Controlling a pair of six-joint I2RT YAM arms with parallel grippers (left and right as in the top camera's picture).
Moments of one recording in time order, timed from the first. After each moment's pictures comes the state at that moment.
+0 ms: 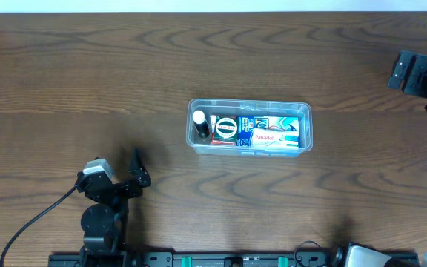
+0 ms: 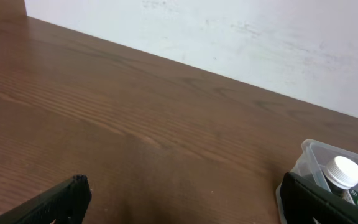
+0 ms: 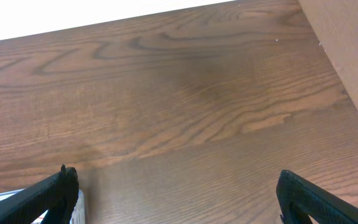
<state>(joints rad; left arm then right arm) -0.05 0.01 0.08 -0.26 -0.13 -0.30 -0.27 1.41 1.62 -0.99 0.02 0.00</state>
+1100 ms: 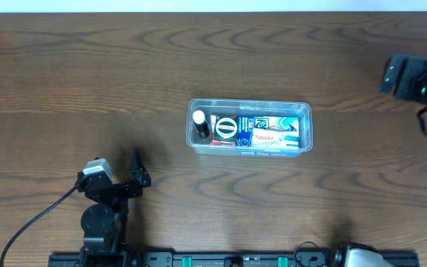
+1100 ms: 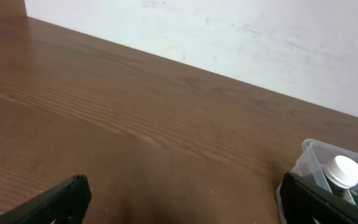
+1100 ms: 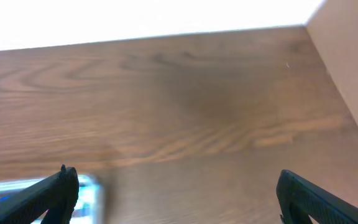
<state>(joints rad) -0.05 0.01 0.08 -0.26 -0.13 -0.30 -0.16 1.27 1.58 -0.99 0.03 0.00</state>
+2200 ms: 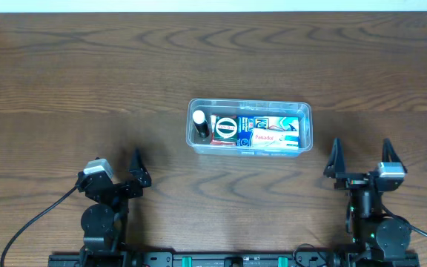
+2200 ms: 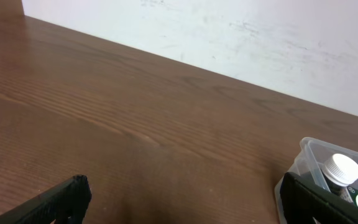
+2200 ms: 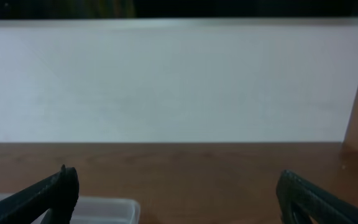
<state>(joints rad) -0.05 0.01 0.08 -0.26 -0.12 -0.30 0.02 0.02 0.08 0.08 0.03 0.05</state>
